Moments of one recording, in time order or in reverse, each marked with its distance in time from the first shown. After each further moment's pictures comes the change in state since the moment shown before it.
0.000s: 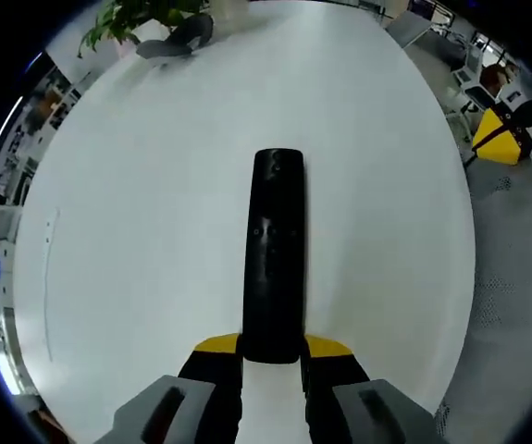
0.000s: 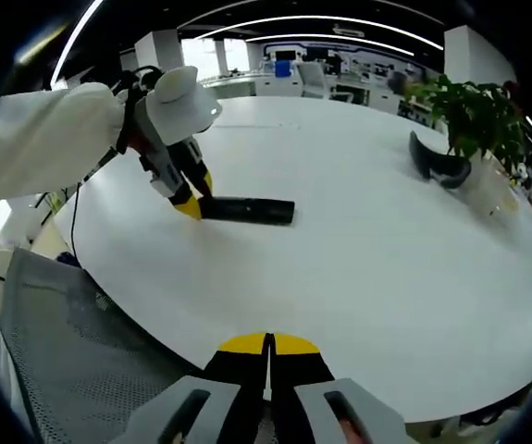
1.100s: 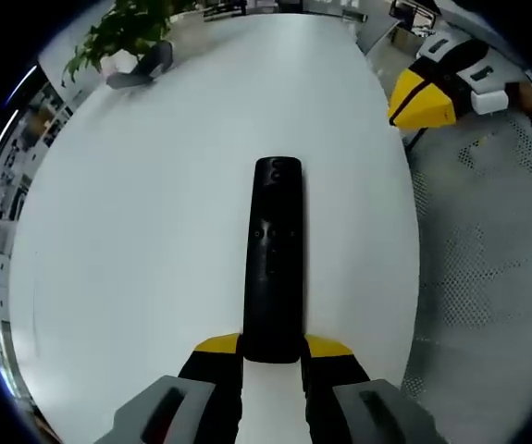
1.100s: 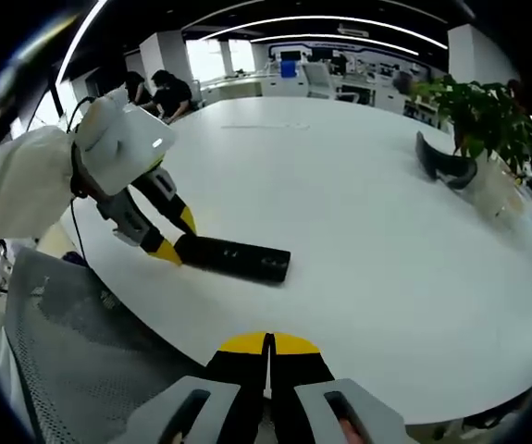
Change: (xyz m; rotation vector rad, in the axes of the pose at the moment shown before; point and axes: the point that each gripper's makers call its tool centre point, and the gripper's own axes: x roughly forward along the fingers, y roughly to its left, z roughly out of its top) left arm -0.006 -0.083 -0.005 0.055 -0.073 -0.024; right arm -0.001 0.006 0.000 -0.007 0.004 0.029
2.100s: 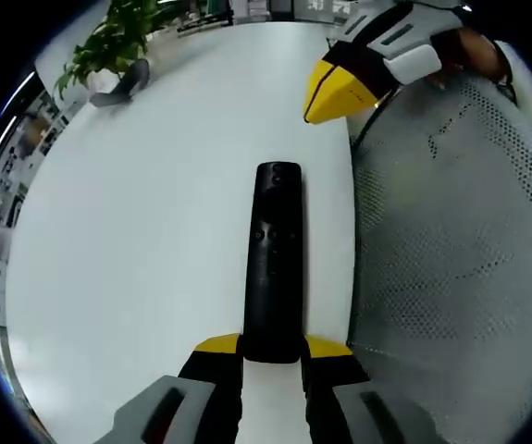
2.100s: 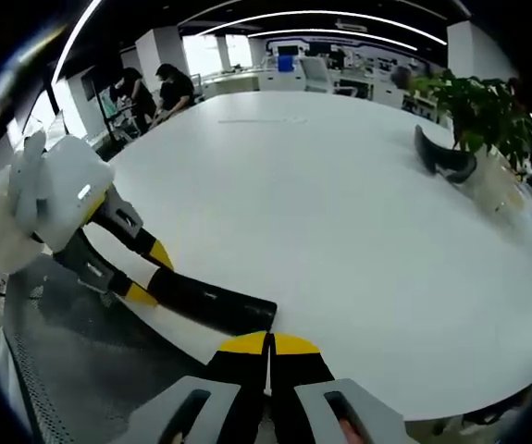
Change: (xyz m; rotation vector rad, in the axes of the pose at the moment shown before) left arm -0.002 -0.057 0.002 0.017 -0.050 -0.016; right arm 0.002 -0.002 -0.004 0.012 0.024 -0.003
